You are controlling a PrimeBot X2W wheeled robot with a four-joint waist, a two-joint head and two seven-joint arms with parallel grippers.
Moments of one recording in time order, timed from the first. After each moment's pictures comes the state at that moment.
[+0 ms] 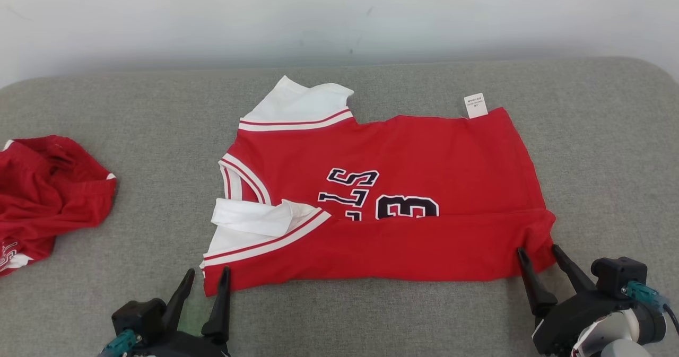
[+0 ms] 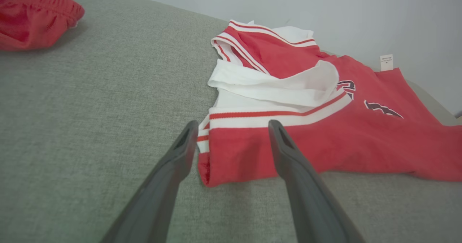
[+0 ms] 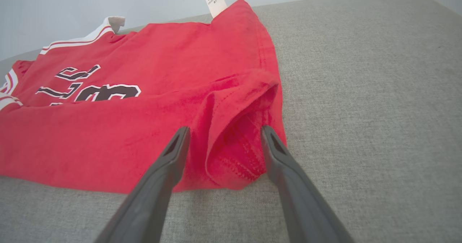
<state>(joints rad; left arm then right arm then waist) -0.22 0.21 -0.30 0.49 -0.60 -0.10 -0.26 -0.18 -0.32 0.14 0.42 0.47 0.13 -0.07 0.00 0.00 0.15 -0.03</state>
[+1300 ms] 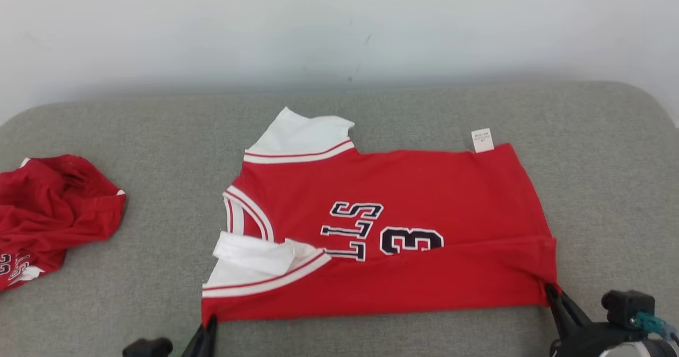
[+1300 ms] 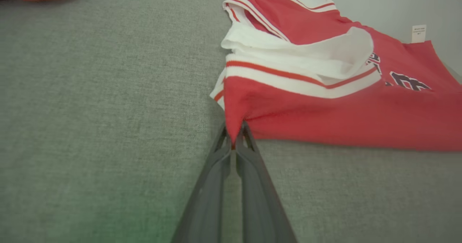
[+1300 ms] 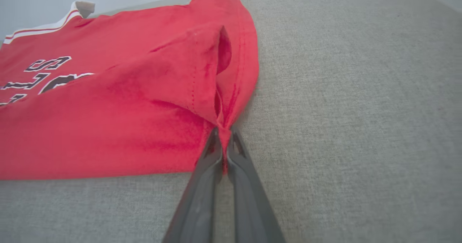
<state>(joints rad) -0.18 0.18 -0.27 0.64 -0.52 -0.13 -0.26 -0.15 -0.35 0.16 0.58 0.50 0.13 -0.13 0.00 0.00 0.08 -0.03</state>
